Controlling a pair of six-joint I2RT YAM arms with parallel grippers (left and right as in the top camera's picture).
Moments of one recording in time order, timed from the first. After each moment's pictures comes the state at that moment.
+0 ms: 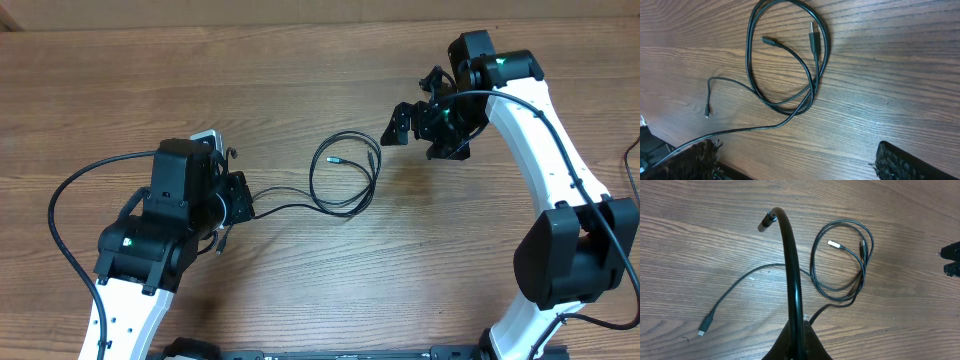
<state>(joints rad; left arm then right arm) -0.24 1.05 1.10 -0.95 0.10 -0.49 0.15 1.91 1.71 -1.28 -0.47 0.20</state>
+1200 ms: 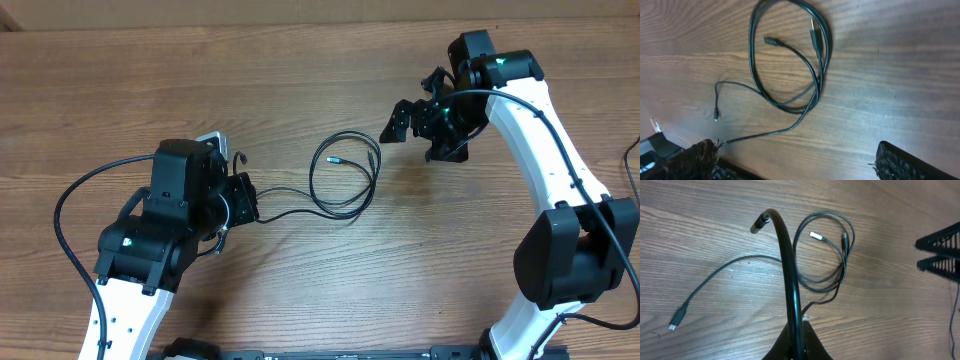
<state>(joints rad) -0.24 1.05 1.10 -0.94 0.20 -0.54 0.15 1.91 1.71 -1.29 -0.49 0.28</state>
